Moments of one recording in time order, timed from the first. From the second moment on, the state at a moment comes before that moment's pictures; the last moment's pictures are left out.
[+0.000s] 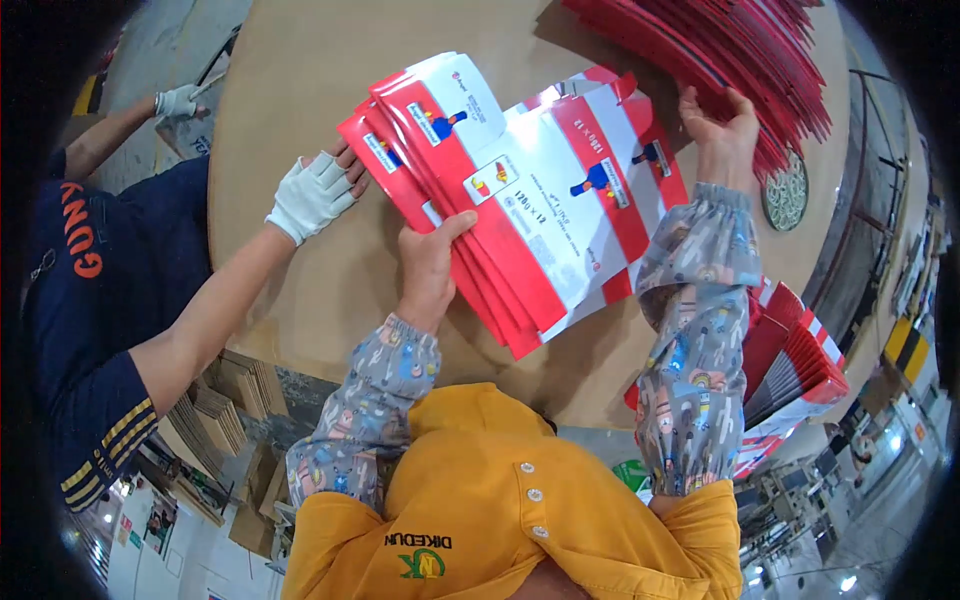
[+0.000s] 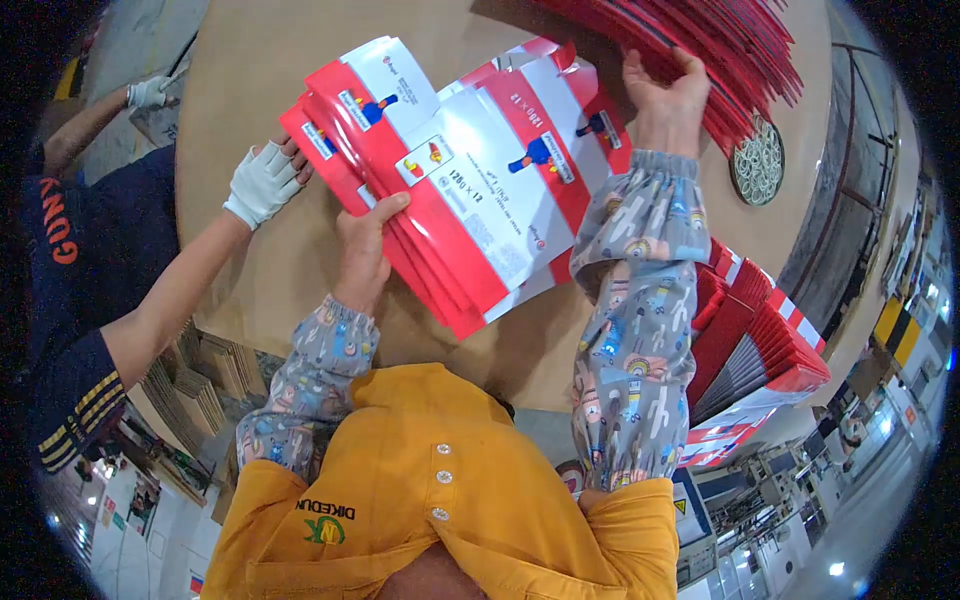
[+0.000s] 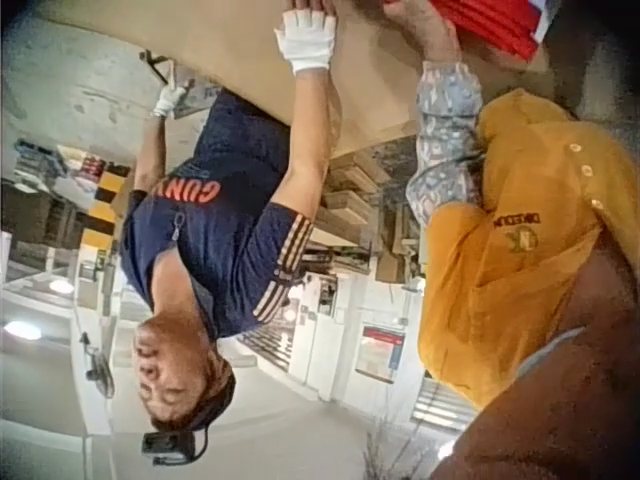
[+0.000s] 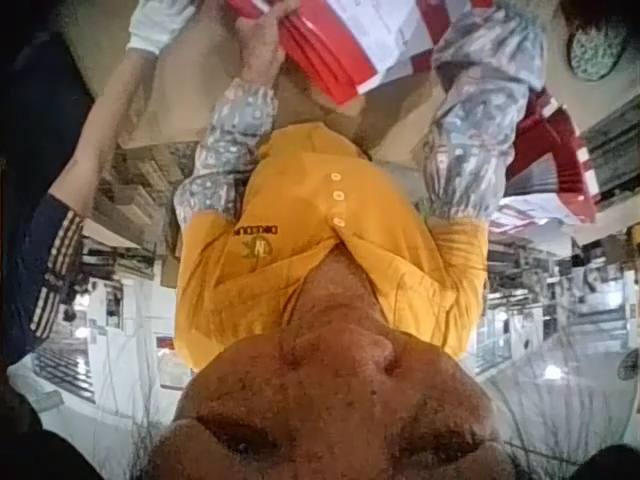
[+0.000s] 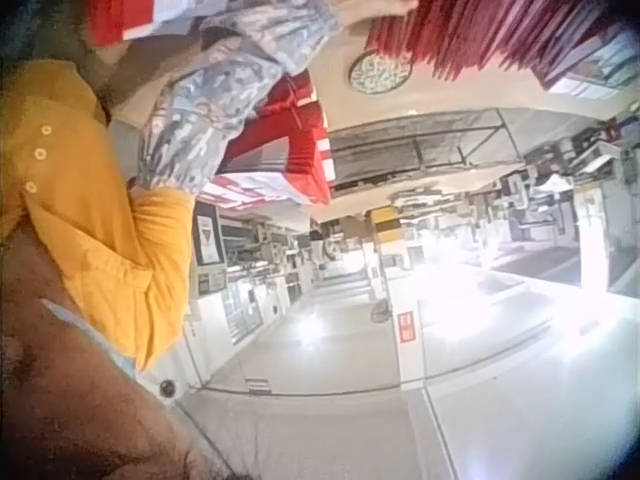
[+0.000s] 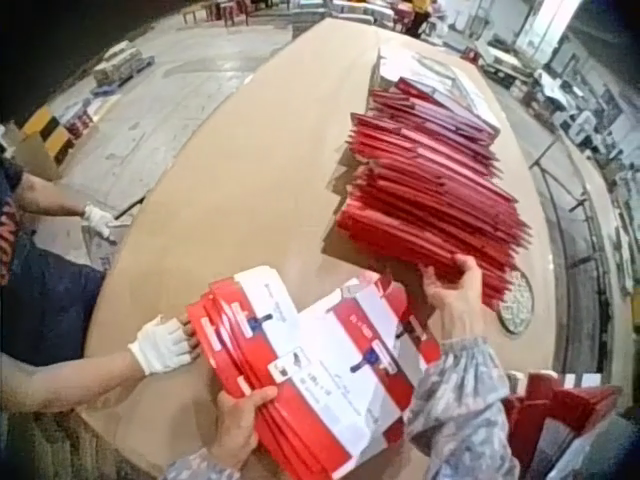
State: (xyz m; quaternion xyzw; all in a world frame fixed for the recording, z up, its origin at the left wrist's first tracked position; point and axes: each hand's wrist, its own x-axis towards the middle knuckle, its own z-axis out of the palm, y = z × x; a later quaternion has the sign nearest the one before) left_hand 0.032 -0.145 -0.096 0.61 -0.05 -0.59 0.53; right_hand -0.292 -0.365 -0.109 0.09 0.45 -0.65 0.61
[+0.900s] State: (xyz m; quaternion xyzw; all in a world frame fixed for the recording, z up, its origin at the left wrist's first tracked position) left_hand 0.032 -0.114 -0.088 0.61 -0.05 -0.64 0.47; right_hand -0.236 -0.264 -0.095 -0.70 0.61 -0.33 0.15
